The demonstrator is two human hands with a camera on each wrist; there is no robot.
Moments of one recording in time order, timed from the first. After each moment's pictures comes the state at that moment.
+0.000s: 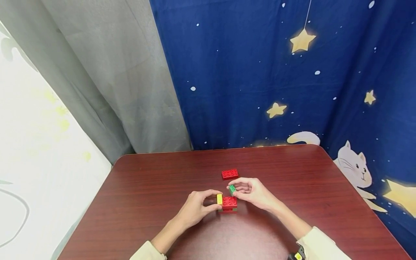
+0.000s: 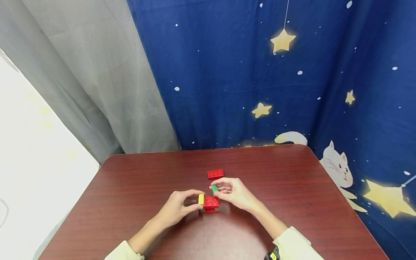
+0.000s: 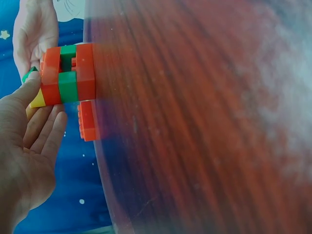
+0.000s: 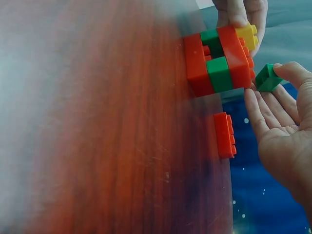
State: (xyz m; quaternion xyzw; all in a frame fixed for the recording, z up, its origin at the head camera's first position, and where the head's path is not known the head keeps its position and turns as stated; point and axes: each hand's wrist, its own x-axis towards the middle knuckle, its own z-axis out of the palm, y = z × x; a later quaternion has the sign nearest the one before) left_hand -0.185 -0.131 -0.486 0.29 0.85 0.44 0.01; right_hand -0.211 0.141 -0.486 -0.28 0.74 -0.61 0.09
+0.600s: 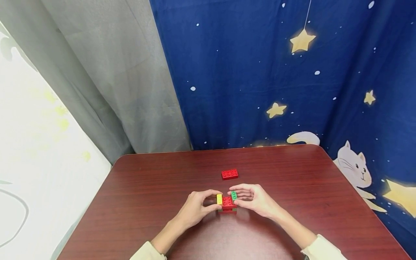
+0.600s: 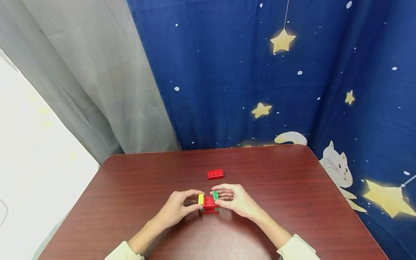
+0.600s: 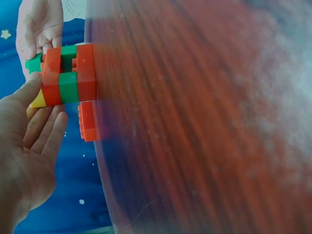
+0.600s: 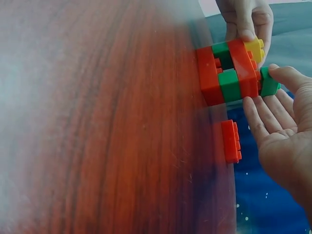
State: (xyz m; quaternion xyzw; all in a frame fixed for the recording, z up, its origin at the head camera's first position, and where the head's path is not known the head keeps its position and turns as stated) left_hand -0.186 -0.131 -0.488 0.29 0.85 0.44 0.01; right_hand -0.192 0.145 -0.492 -0.28 0.73 -0.61 0.10
